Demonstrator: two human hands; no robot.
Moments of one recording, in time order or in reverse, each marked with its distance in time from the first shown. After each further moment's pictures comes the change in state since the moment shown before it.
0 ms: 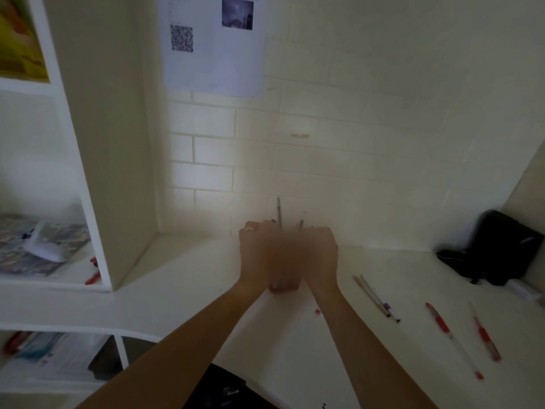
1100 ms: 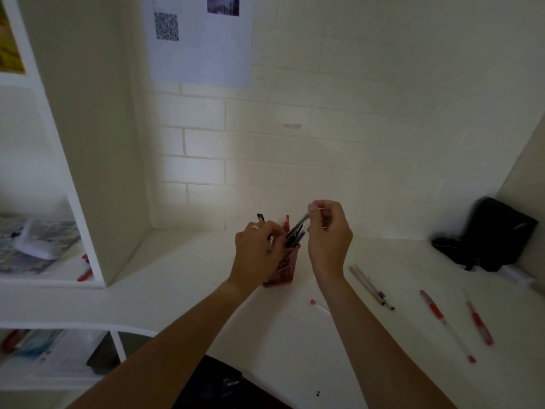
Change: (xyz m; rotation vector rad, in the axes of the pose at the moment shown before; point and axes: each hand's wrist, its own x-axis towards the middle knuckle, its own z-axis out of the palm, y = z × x) left_hand -0.005 -0.016 0.001 0.173 -0.128 0.258; right_hand 0.009 -0.003 -0.021 0.377 0.234 -0.016
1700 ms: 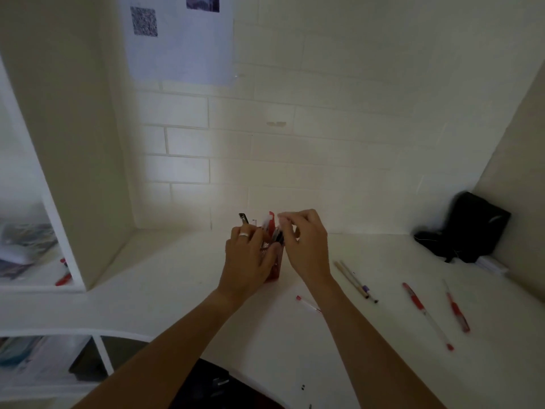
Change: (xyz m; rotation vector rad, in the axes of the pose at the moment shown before) left_hand -0.021 0.001 0.012 0.124 -0.024 0.029; right_hand -0.005 0.020 -0.011 -0.377 -0.282 -0.254
